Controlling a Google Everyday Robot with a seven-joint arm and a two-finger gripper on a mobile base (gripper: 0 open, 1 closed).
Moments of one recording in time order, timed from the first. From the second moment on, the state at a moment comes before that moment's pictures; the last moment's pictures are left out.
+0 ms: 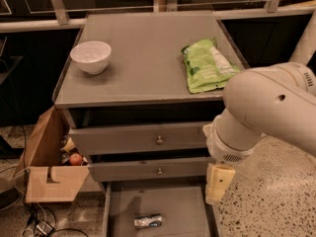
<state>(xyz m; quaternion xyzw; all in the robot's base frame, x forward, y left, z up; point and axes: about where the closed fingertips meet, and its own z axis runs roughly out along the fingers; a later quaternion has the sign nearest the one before) 0.411 -0.140 0.766 -0.65 0.75 0.00 0.11</state>
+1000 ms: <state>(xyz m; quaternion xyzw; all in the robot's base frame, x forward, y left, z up) 0.397 -0.132 0.712 -0.64 0.76 0.04 0.10</state>
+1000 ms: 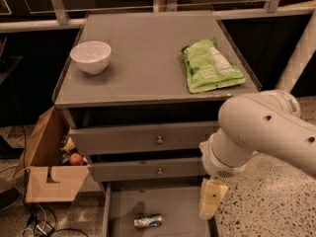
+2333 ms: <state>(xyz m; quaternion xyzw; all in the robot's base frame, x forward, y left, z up) 0.393 -0.102 0.611 -0.67 0.73 0.09 0.09</state>
